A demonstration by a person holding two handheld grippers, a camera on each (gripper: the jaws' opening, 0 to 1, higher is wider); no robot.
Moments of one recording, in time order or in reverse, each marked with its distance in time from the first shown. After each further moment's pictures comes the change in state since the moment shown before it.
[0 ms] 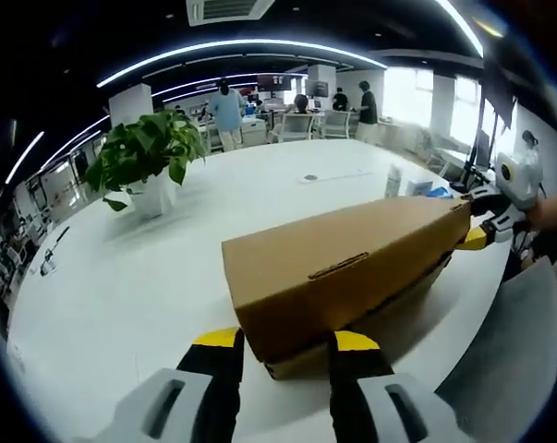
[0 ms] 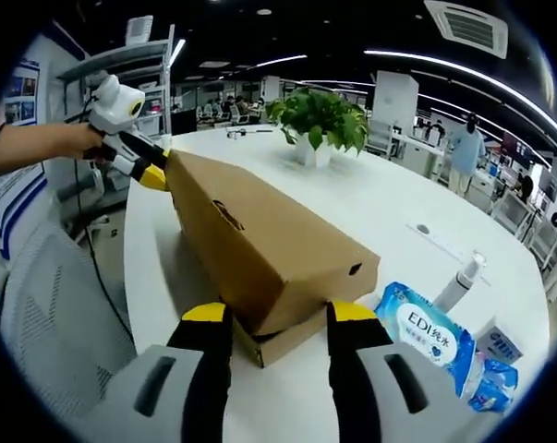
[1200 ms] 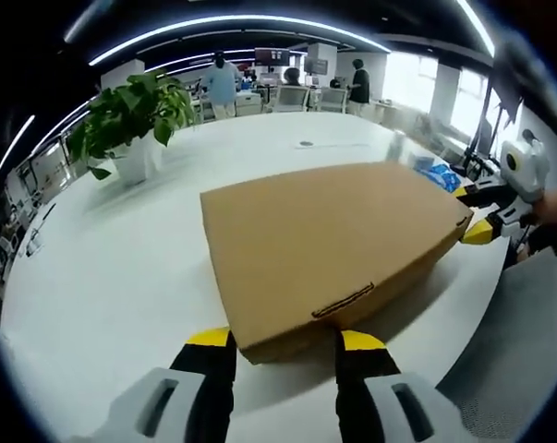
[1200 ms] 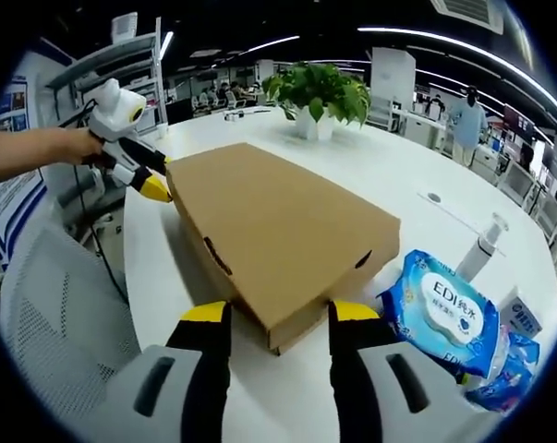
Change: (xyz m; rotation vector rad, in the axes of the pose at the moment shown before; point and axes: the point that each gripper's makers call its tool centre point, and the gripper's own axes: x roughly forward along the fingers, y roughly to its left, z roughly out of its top) left arm 0.031 -0.008 -0.037 -0.029 0.119 -0.038; right arm 0.018 0.008 -0.028 0.070 0.090 0.017
